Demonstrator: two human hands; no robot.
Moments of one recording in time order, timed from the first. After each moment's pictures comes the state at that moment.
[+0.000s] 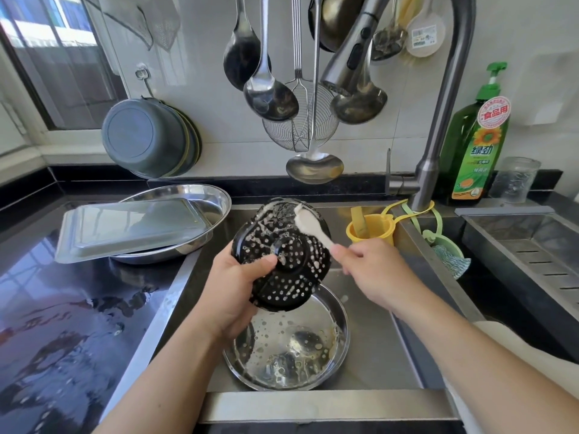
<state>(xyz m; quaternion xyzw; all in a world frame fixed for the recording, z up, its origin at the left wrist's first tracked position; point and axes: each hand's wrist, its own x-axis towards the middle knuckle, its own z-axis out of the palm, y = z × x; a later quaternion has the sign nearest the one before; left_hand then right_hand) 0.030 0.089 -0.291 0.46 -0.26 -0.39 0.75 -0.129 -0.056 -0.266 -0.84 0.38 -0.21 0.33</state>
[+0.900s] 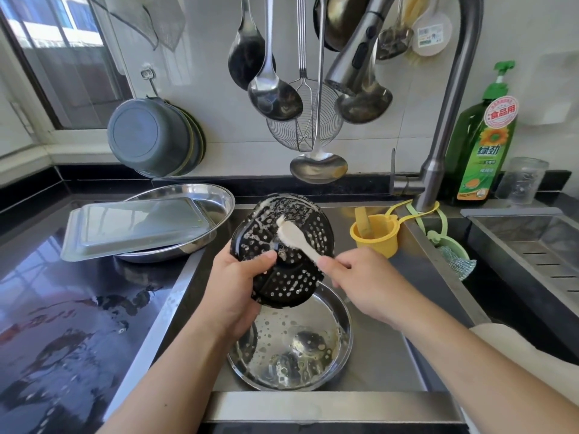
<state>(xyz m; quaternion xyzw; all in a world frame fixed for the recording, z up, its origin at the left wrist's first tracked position) 0.027 0.087 -0.289 0.44 -0.24 -0.37 0.79 -0.127 -0.039 -0.263 -0.87 0.34 -0.16 0.32</state>
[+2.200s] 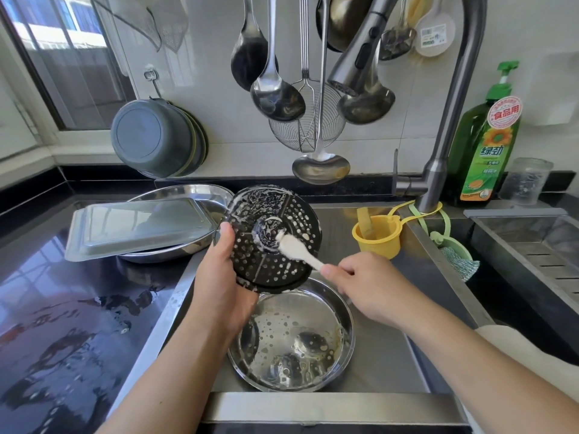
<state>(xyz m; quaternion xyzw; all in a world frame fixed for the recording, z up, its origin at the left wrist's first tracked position) 0.036 0.084 -0.280 0.38 -0.18 -0.38 0.83 -0.127 -0.044 -0.269 -0.88 0.34 -0.13 0.29</state>
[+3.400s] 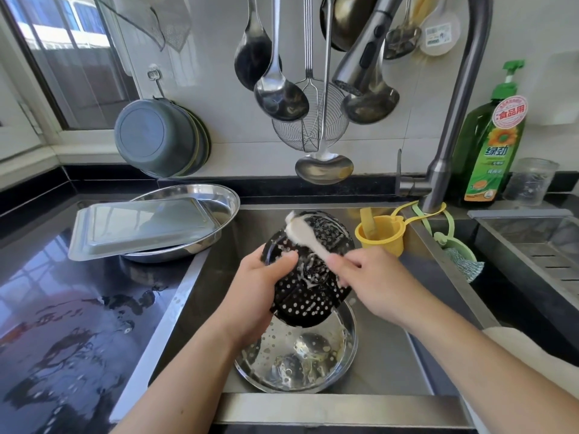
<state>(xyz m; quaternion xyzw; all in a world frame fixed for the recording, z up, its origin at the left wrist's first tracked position) 0.015 0.085 -0.288 0.52 -0.29 -0.39 0.70 -0.129 -0.043 -0.264 -0.87 0.32 -0.19 0.33</state>
